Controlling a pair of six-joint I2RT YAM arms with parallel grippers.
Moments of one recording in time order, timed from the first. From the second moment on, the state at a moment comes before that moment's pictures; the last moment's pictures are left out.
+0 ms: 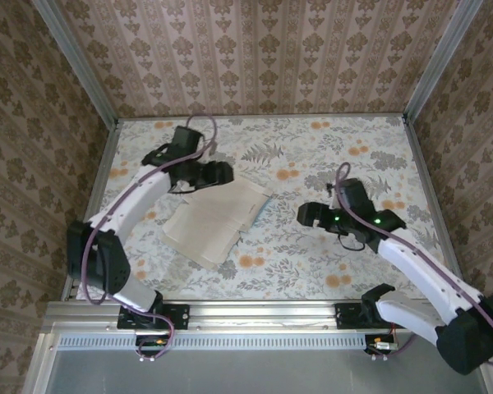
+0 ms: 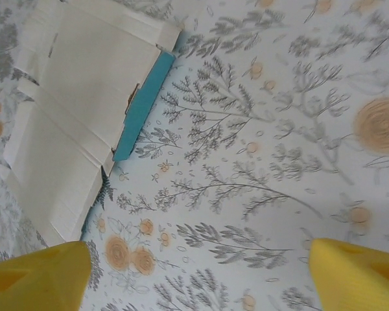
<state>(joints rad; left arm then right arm) -0.39 1.50 1.24 -0.70 0.40 -0.43 0.45 1.05 0.76 -0.59 -0.16 0.65</state>
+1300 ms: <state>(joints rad) -0.29 1.01 0.77 -0.34 0.59 -0.34 0.60 1.86 1.16 -0.29 0.10 1.06</state>
